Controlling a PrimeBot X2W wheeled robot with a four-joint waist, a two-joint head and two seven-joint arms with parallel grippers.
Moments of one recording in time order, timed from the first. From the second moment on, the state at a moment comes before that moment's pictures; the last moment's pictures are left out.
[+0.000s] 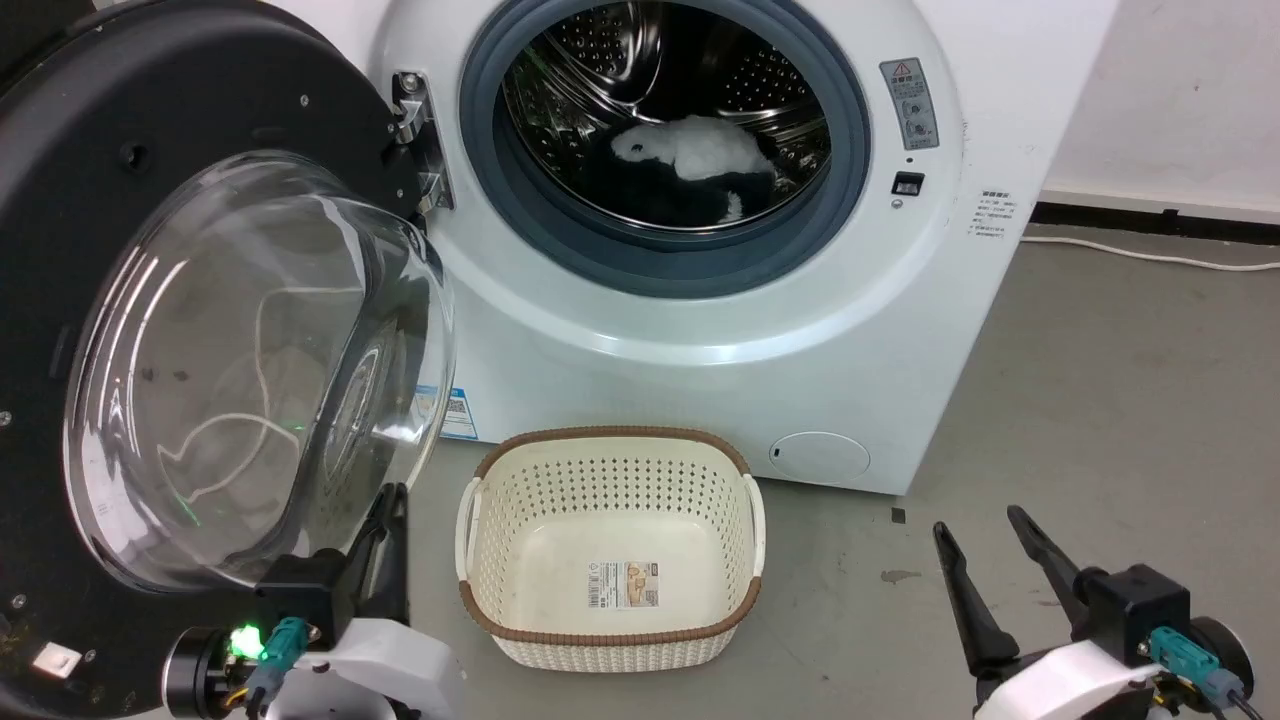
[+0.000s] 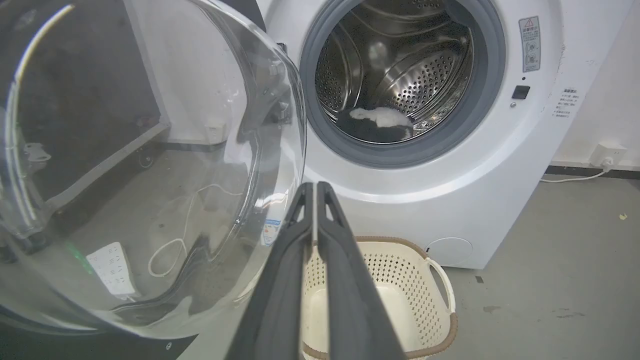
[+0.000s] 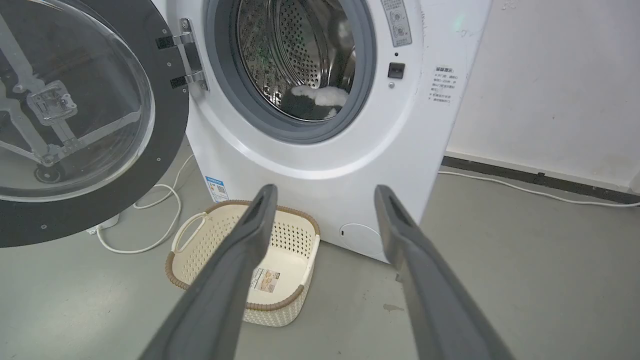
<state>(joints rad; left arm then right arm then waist) -0.01 0.05 -0.02 0.02 -0.05 0.00 -0.04 0.02 -0.05 0.01 0.03 0.06 0.13 -0.04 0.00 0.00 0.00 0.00</state>
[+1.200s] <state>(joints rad) -0.16 0.10 0.57 -0.18 -0.25 -0.04 -0.12 0.03 -0.05 0.00 0.11 0.16 0.13 -0.11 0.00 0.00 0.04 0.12</state>
